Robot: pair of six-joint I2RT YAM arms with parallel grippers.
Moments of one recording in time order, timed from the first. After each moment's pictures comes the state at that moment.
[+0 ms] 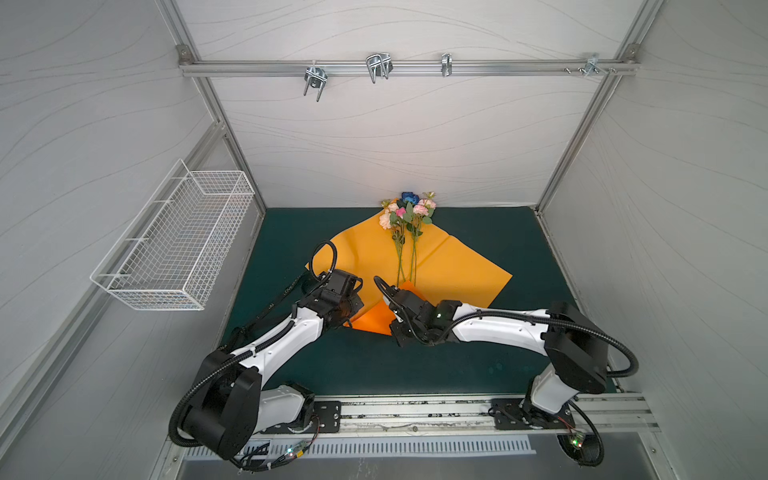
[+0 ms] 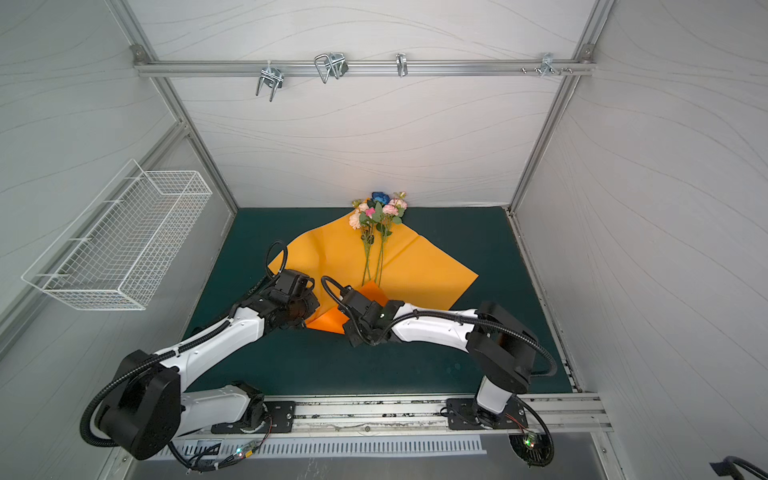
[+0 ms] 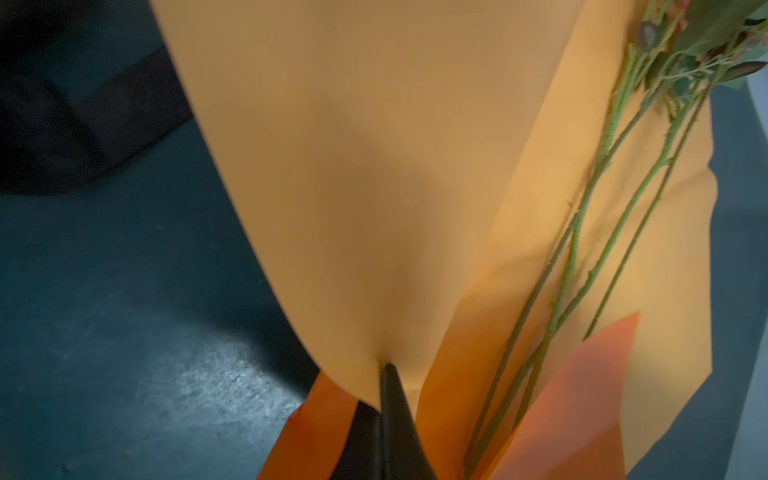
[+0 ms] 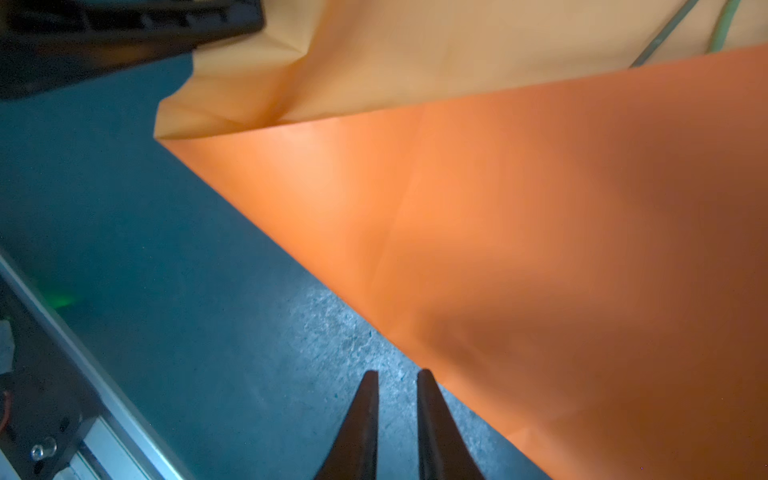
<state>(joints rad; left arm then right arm) -0.41 1.25 0.67 -0.44 -0.10 -1.03 1.16 1.66 1.03 -0.38 0.05 0.44</state>
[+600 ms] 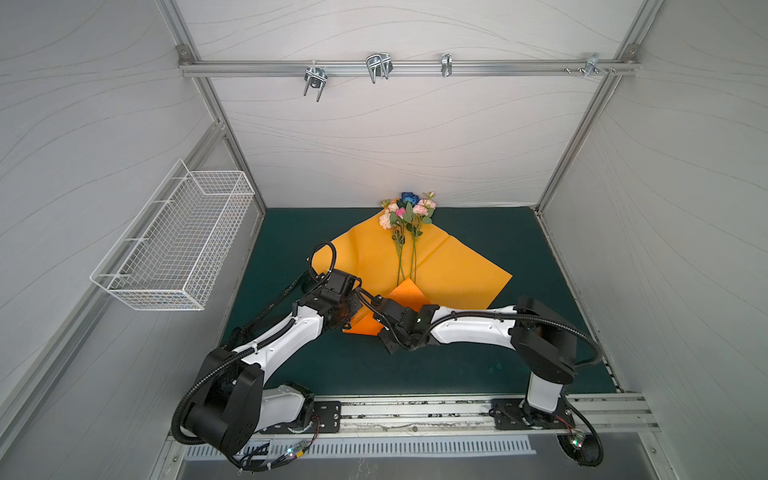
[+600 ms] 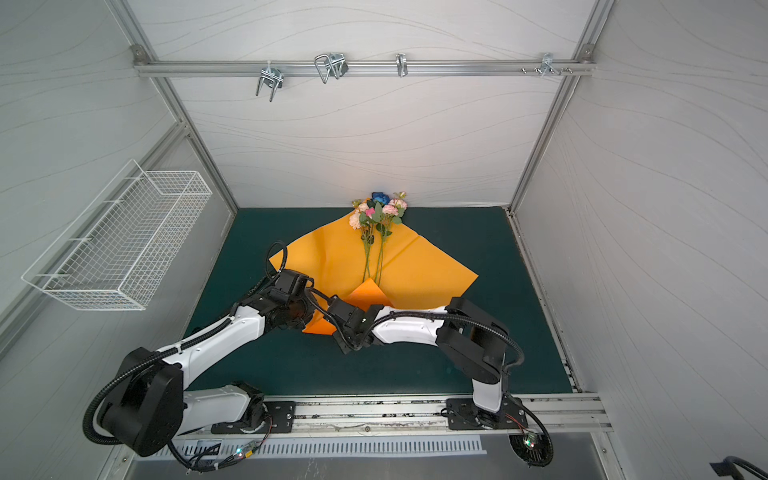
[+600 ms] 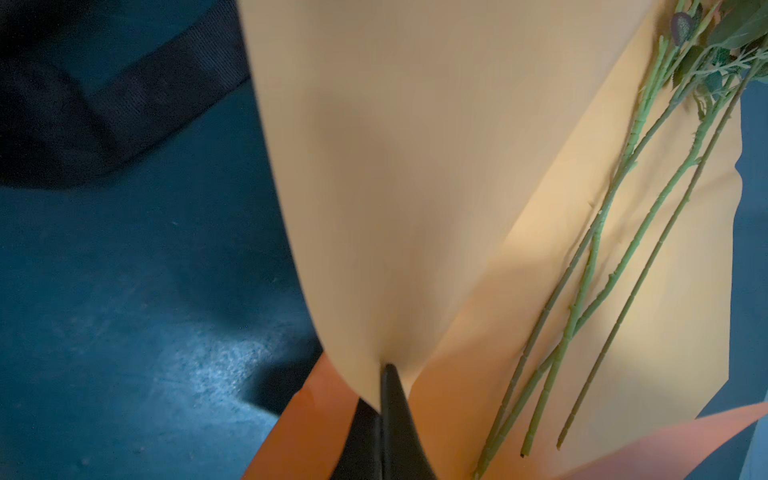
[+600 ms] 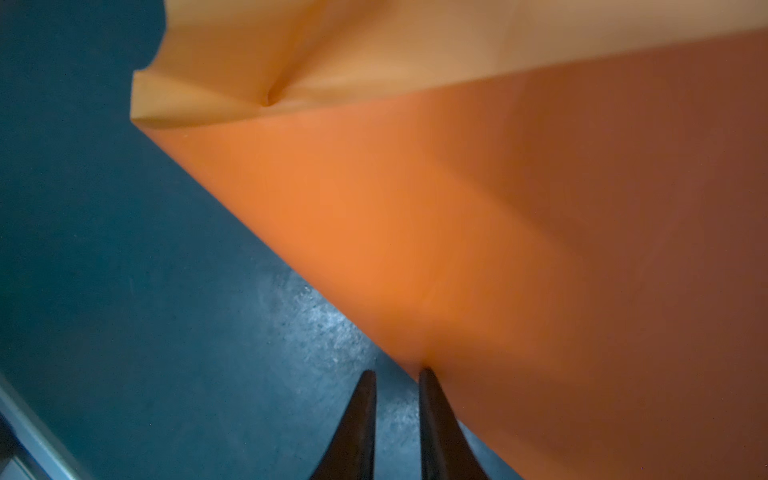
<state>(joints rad) -0.40 1.25 0.67 -0.46 -0.08 -1.03 1.19 1.83 1.14 -0.39 0.09 0.41</state>
